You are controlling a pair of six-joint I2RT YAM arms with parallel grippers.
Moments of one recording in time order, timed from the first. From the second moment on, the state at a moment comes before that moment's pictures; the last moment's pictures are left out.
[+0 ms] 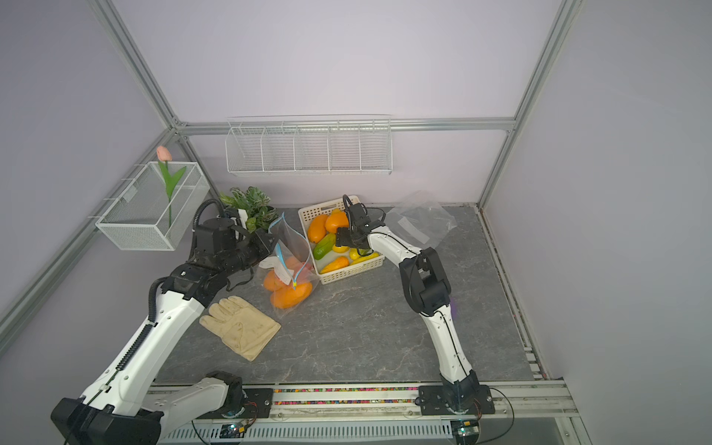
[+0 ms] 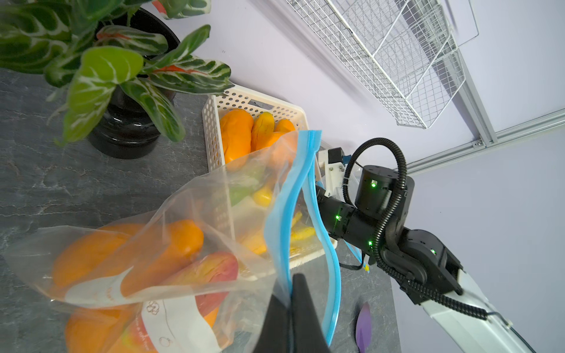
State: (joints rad) left arm -0.33 1.11 1.15 -0.51 0.15 -0.75; right arm 0.55 2.35 1.97 -0.51 -0.07 0.53
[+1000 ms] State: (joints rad) left arm -0.33 1.11 1.15 -0.51 0.13 -0.73; right arm 0.59 2.56 2.33 -0.76 0.05 0.39
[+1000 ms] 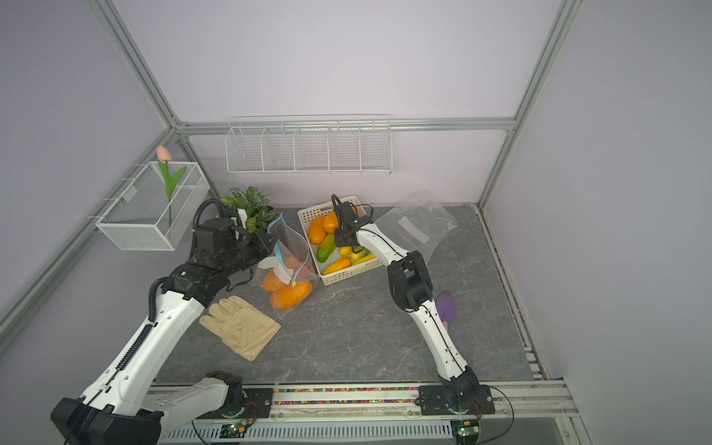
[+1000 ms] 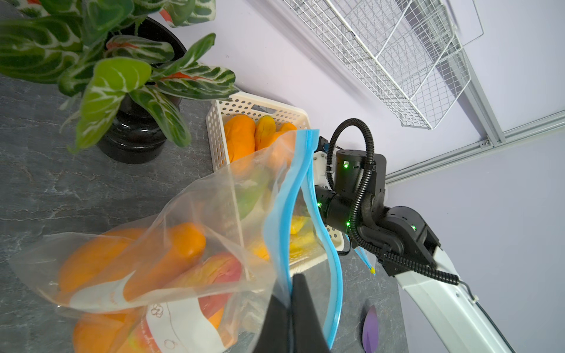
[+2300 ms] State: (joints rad) left arm -0.33 1.13 1.16 -0.52 0.21 -0.76; right arm 0.78 1.87 1.34 0.47 -0.32 0.25
